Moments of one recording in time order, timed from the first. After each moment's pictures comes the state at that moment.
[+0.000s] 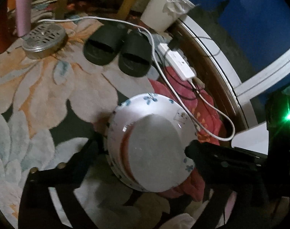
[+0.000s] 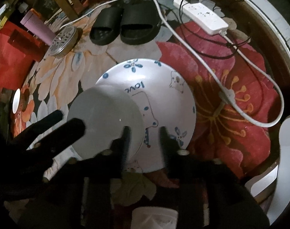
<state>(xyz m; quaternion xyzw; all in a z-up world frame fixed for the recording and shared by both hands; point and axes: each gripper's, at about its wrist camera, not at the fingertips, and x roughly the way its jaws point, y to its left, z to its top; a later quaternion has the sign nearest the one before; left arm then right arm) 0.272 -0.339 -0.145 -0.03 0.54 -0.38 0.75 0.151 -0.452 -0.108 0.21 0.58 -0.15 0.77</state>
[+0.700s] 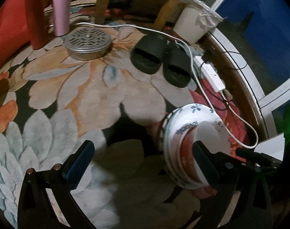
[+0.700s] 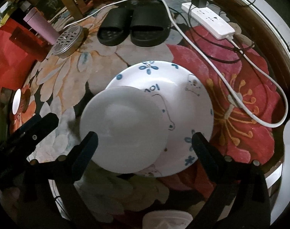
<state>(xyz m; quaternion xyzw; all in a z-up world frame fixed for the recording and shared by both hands) 0.298 -0.272 -0.148 -0.02 0.53 -0.29 0.79 0.168 -0.421 -0.111 0.20 0.58 -0.15 0.78</state>
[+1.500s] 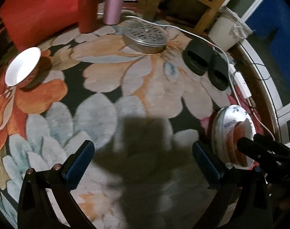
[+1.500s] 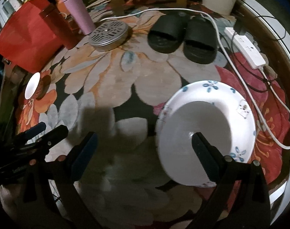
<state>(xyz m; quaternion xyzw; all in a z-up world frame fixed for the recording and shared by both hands) 0.318 -0.162 -0.164 -0.03 0.55 -0.21 0.81 0.215 -0.333 -0.104 0.14 0.56 -0.09 0.81</state>
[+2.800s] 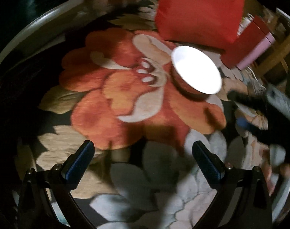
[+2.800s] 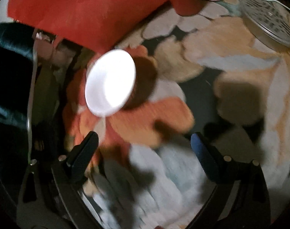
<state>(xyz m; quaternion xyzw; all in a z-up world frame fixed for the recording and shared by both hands) 0.366 0.122 -0.194 -0.15 0.55 0.04 0.82 0.422 -0.083 -0.171 0.22 0.59 0.11 0.77</state>
